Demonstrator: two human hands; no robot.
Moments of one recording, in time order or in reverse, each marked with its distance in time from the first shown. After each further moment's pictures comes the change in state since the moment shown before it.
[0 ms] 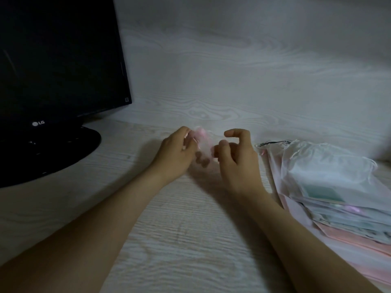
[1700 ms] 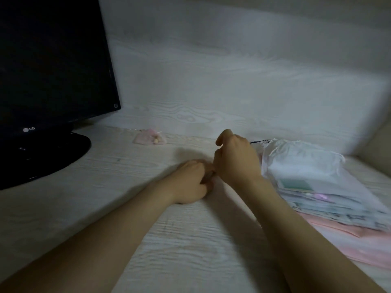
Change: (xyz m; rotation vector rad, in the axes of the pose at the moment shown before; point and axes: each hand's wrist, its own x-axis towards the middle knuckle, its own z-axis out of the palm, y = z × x) left_hand -0.031 0.025 0.034 0.434 -0.561 0.221; right_hand 0.012 -0.019 -0.032 -0.781 -0.099 -0.013
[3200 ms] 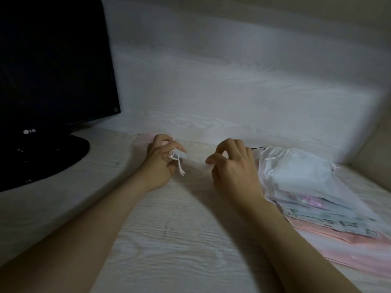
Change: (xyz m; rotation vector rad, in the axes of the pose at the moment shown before) left_hand -0.003 -0.073 -0.016 -0.206 0.510 -0.059; right_hand -0.022 0.019 0.010 -0.159 0.278 -0.403
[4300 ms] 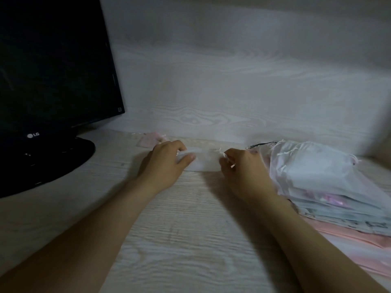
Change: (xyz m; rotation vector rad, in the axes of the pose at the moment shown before) left_hand 0.001 0.017 -0.003 0.159 0.019 -0.037; right_hand 0.002 0.015 0.015 0.303 -0.210 0.341
